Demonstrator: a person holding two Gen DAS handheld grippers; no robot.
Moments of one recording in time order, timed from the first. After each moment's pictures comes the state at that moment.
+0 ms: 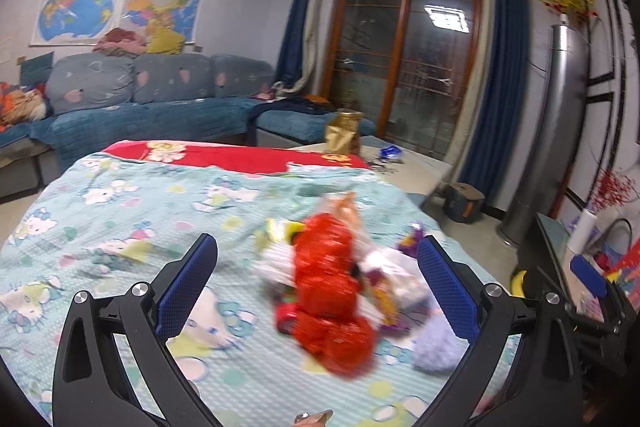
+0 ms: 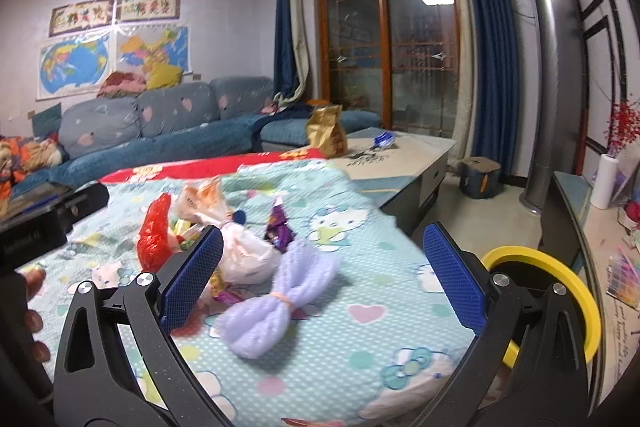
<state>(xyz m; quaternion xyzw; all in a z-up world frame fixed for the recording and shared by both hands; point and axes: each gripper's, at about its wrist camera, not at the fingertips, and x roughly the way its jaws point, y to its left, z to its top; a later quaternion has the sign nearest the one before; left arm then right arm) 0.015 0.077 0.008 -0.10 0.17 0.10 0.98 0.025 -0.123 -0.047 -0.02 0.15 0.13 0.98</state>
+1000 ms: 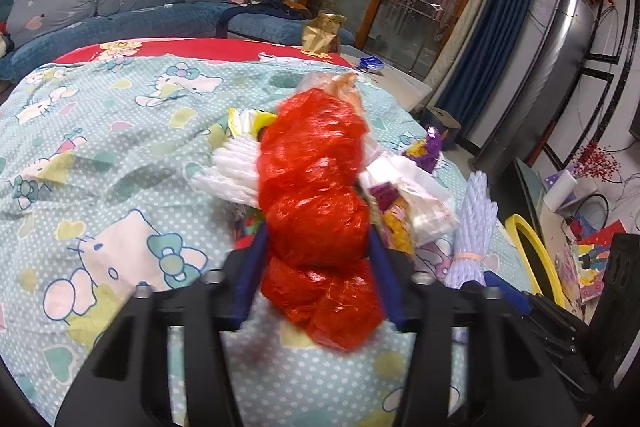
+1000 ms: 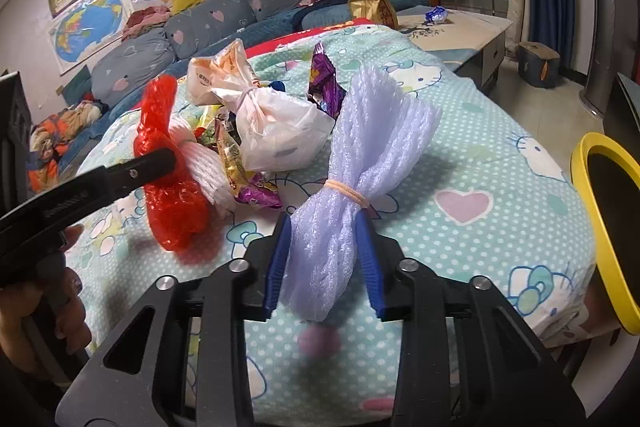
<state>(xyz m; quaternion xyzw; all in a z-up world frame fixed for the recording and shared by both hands) 0.078 0.092 -0.062 -0.15 0.33 0.01 0.93 0.070 -0.105 -0.114 0.03 0.36 0.23 0.90</state>
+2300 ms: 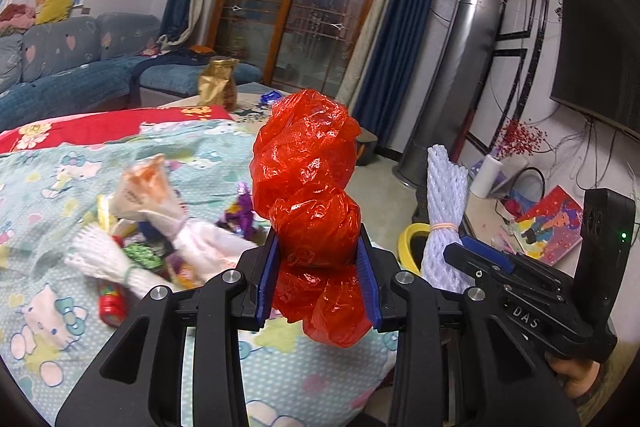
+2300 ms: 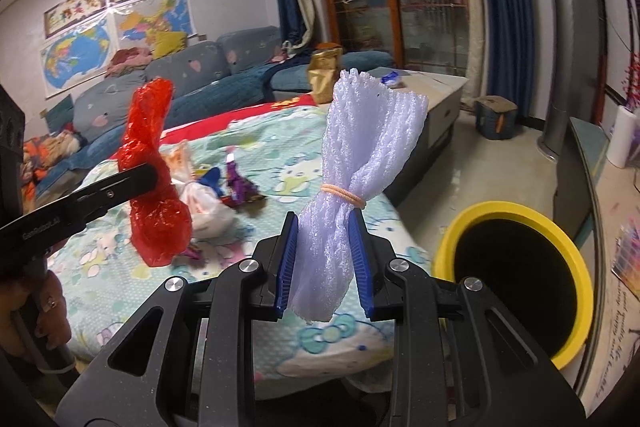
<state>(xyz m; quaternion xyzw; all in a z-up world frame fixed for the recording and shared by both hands) 0.067 -0.025 0.000 -0.10 0.25 -0.13 0.95 0.058 -0.216 -0.044 0.02 0.26 0.17 0.95</state>
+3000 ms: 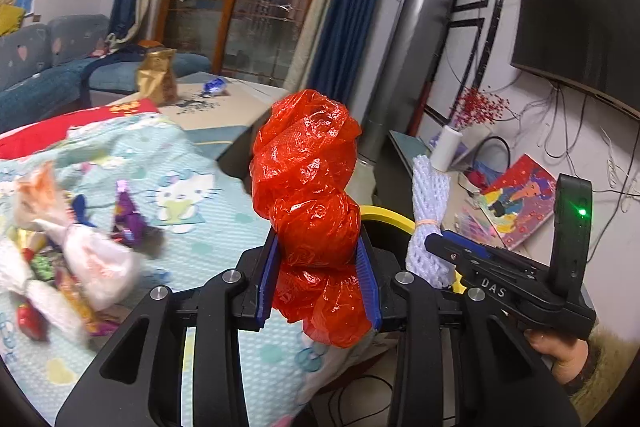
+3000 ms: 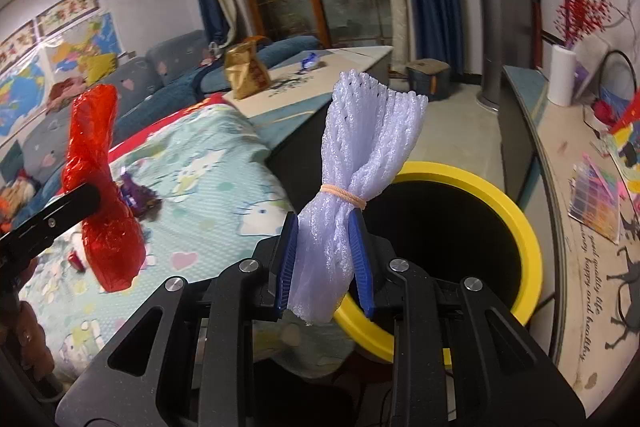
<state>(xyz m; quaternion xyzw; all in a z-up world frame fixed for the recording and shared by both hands) 0.093 -0.116 -0.012 -0.07 0.27 -0.21 0.94 0.075 -0.307 -0.073 0.08 0.30 0.05 0.95</state>
